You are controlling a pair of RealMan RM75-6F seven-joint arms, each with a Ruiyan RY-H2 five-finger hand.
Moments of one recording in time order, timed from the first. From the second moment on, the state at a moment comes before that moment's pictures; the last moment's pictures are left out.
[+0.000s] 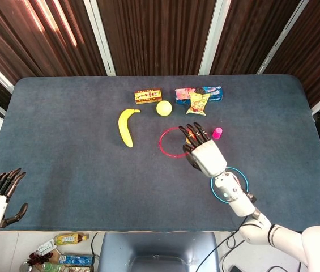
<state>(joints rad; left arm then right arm) -0.12 -1.09 0.03 -1.53 1.63 1.49 -0.21 0.67 -1.71 0.19 -1.02 -1.63 1.31 -0.07</state>
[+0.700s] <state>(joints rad) -0.14 -1.11 0.02 -1.54 1.59 1.44 -0.16 0.76 -1.82 0.20 -0.66 -1.49 1.10 -0.04</state>
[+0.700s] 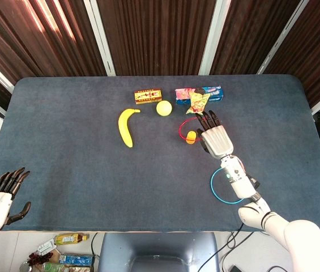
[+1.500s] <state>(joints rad) -0.13 -1.10 0.03 -1.54 1.61 1.46 -0.18 0.63 -1.61 0.09 -1.08 -1.52 1.19 -0.08</state>
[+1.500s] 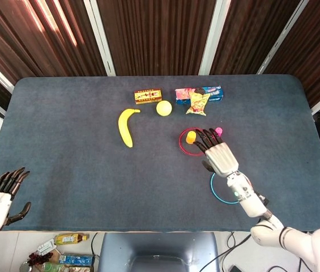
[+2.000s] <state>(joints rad) -0.14 -1.10 0.03 -1.54 1.62 1.45 -0.18 0.37 -1.39 -0.20 -1.33 -1.70 1.35 -0.11</state>
